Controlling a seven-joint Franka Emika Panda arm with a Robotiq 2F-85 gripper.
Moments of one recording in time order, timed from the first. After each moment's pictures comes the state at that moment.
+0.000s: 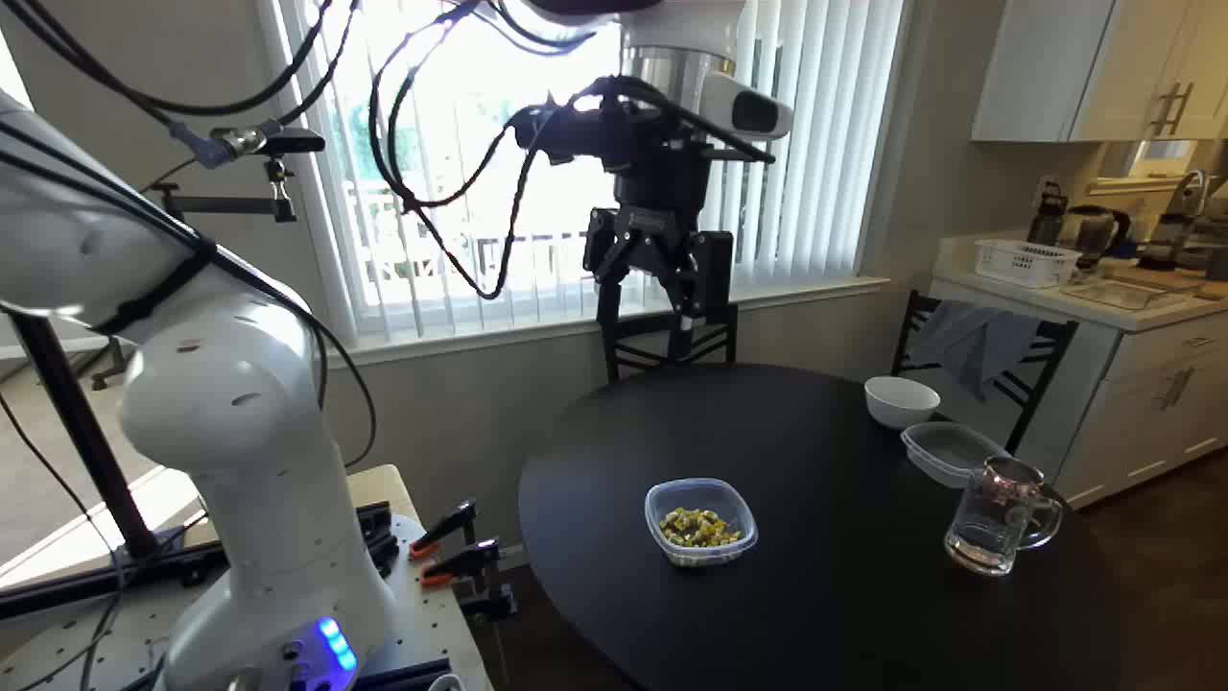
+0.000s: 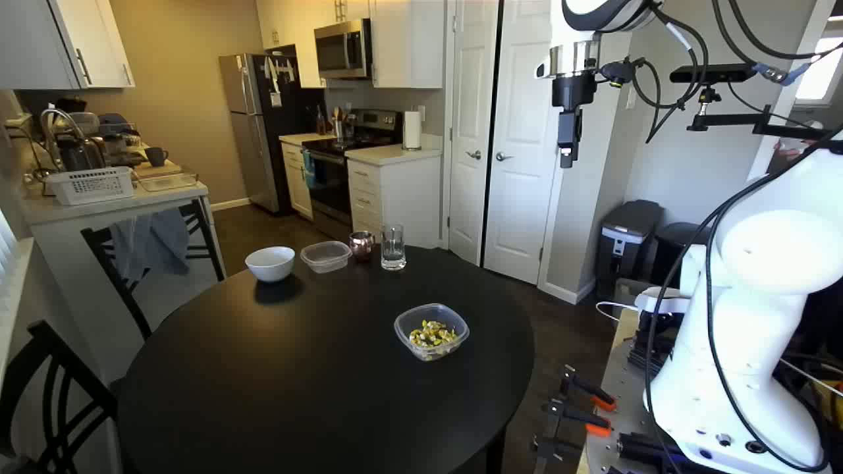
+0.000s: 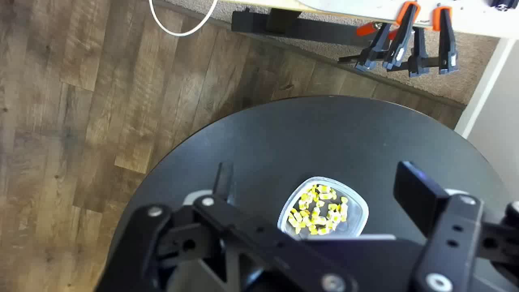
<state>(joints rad) -0.13 -0.61 -0.31 -2.42 -0.22 1.70 -0.43</state>
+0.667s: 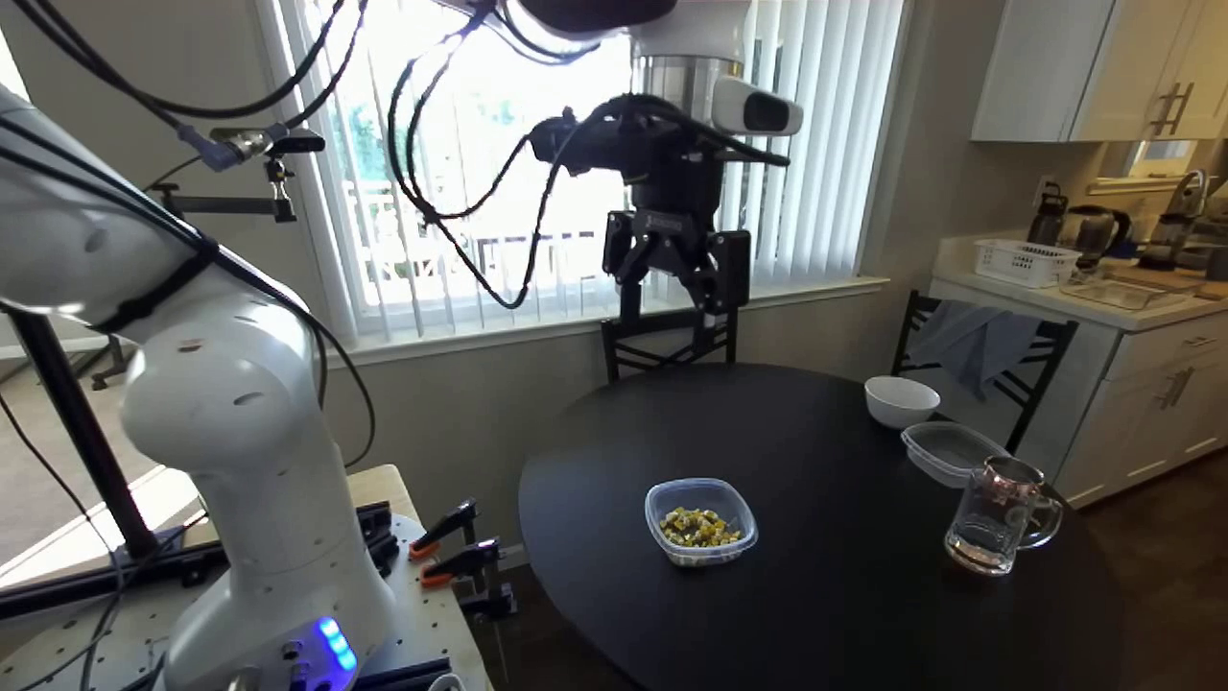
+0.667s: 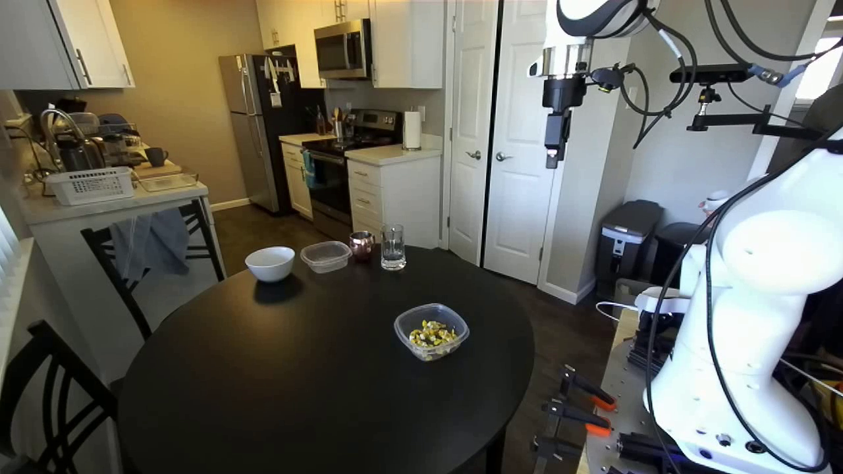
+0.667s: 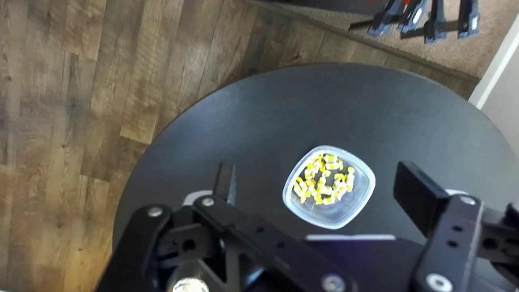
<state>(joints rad) -0.12 -0.59 -0.31 -2.43 -0.20 1.82 -0.42</state>
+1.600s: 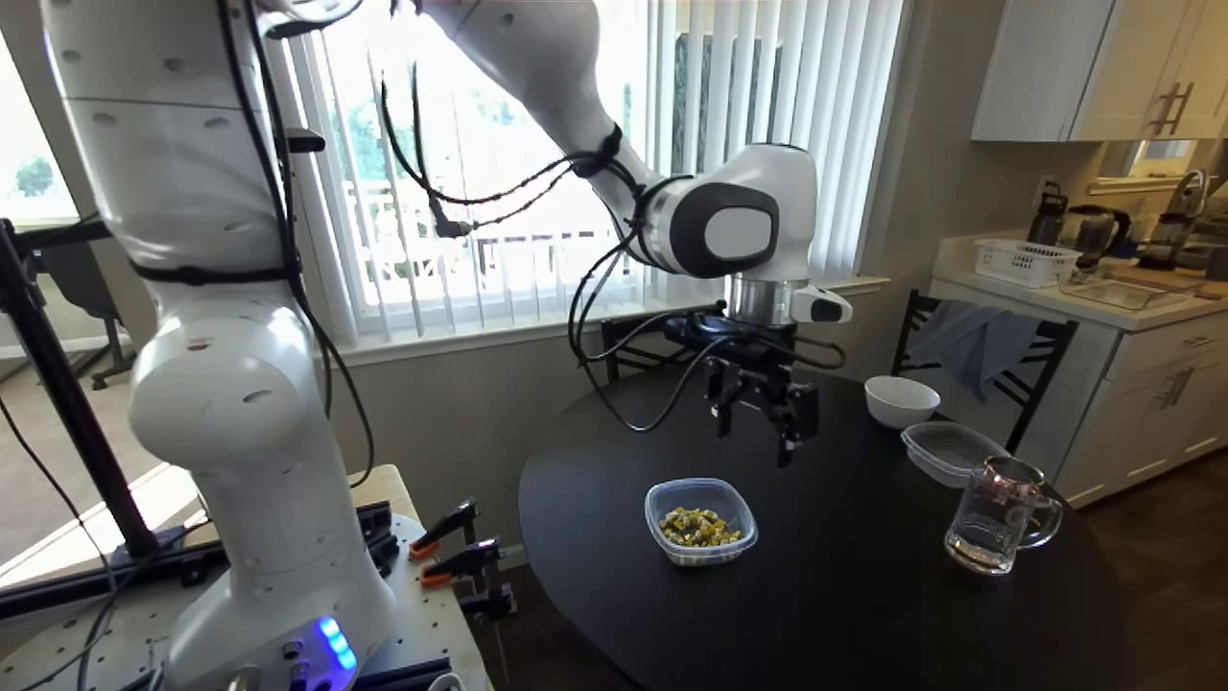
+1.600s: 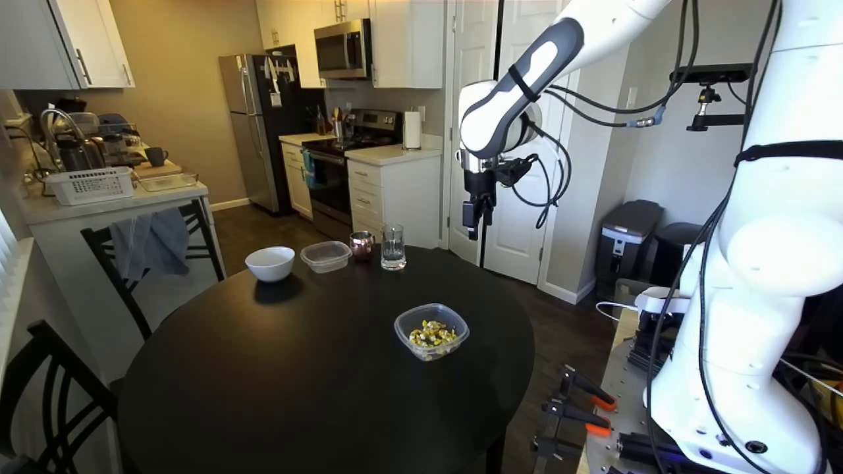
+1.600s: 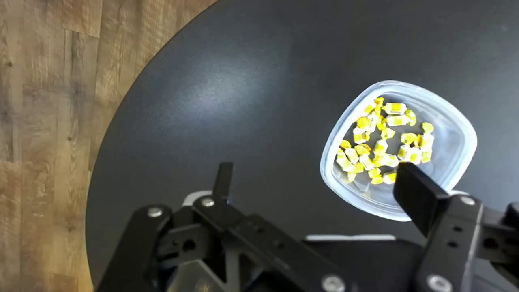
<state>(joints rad) -0.08 0.07 -0.22 -2.32 -0.13 2.36 -0.26</state>
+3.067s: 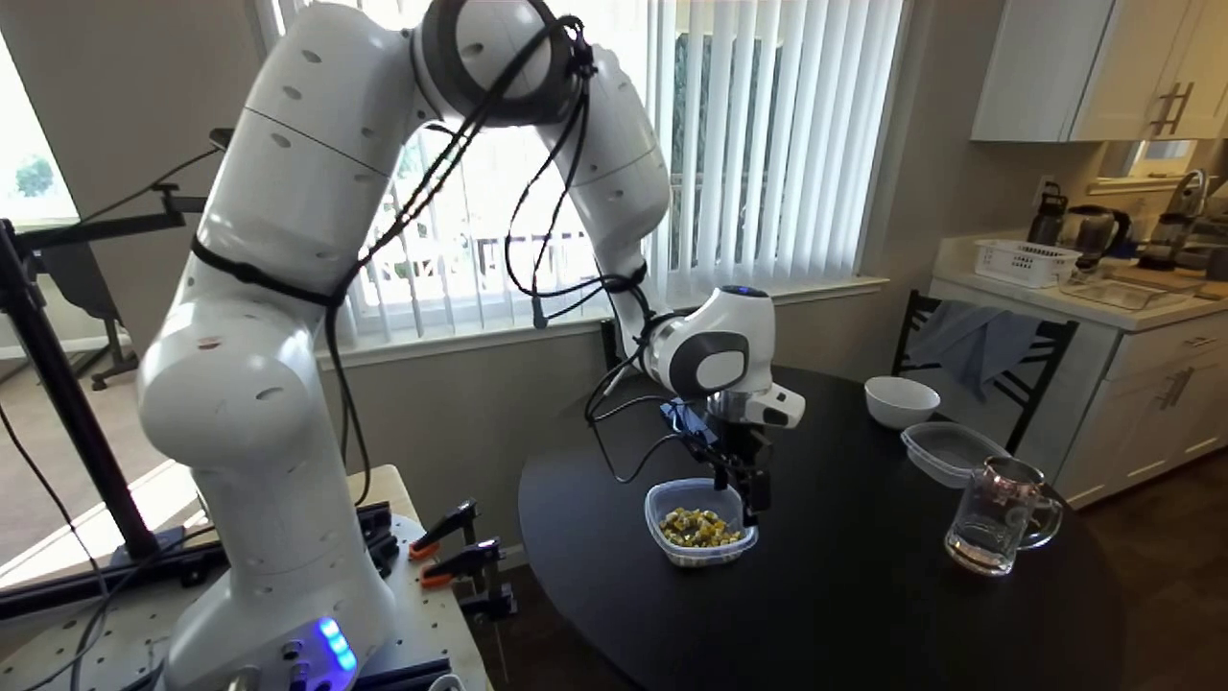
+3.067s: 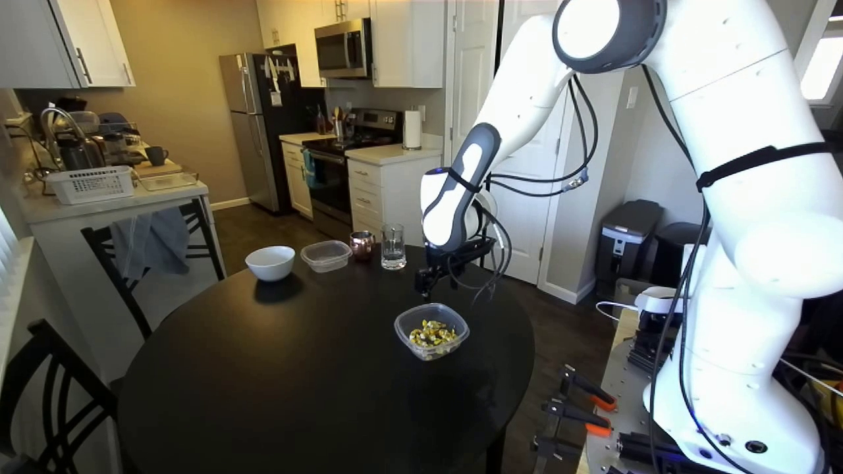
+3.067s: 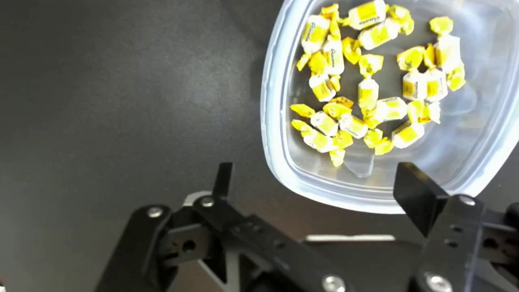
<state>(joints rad) -0.02 0.55 -0.12 -2.19 -0.03 2.76 0.23</state>
